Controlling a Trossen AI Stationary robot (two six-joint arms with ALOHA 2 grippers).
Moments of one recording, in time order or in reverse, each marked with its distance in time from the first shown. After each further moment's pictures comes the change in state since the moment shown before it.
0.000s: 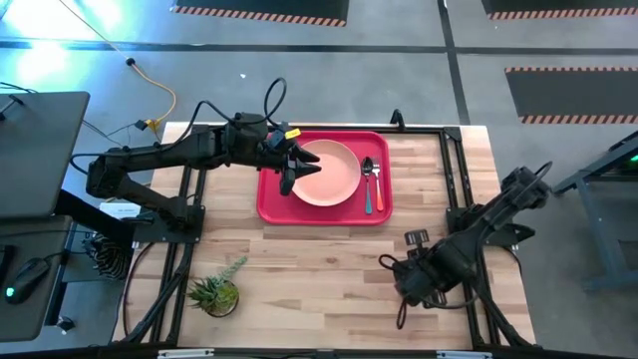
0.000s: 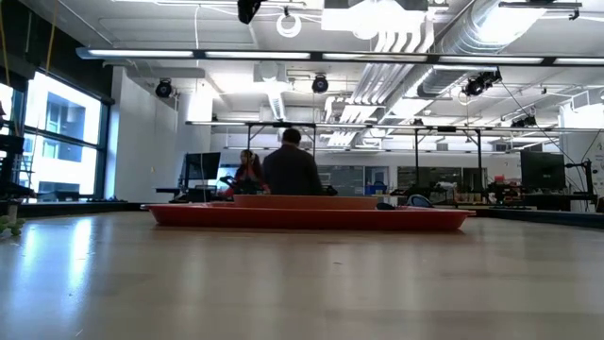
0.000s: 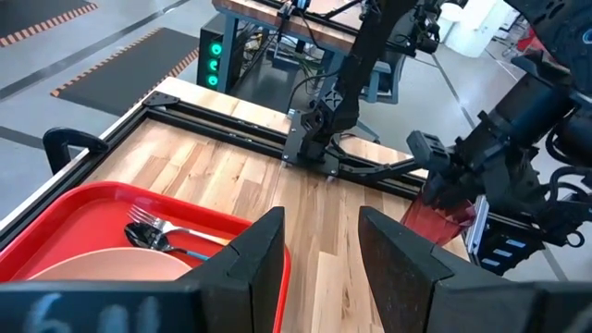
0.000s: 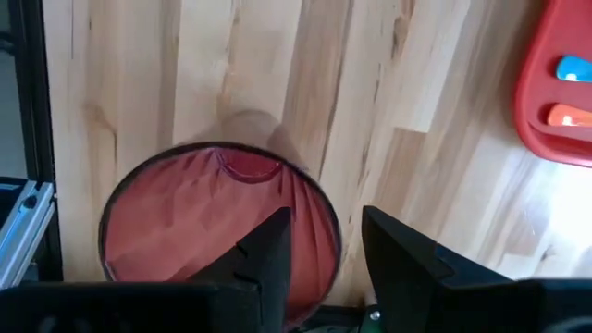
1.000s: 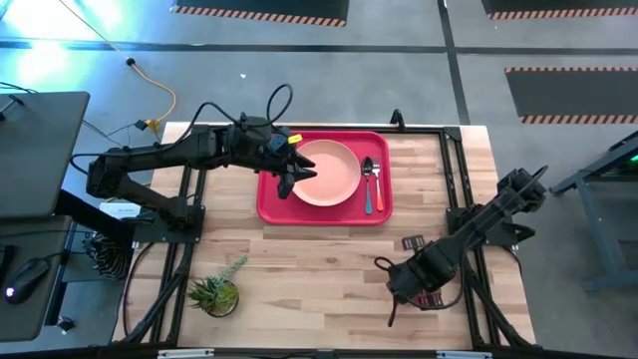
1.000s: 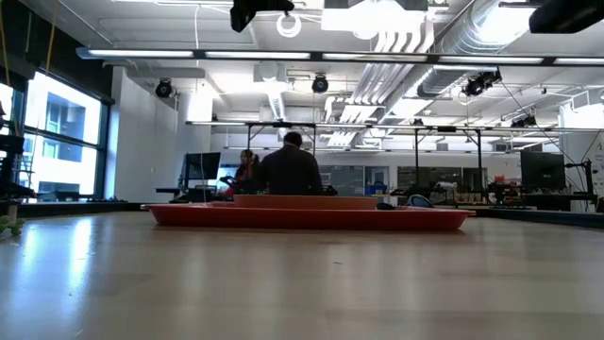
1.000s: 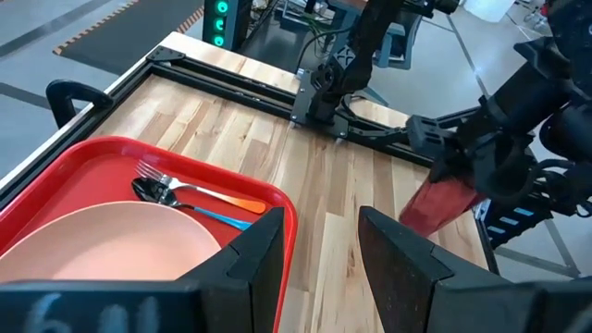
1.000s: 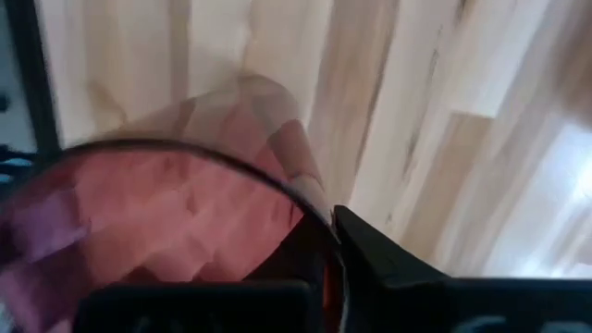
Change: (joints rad) left arm 0.000 0.000 0.000 -0.110 0.000 -0.001; right arm -0.032 0.030 -0.125 0.110 -0.126 -0.018
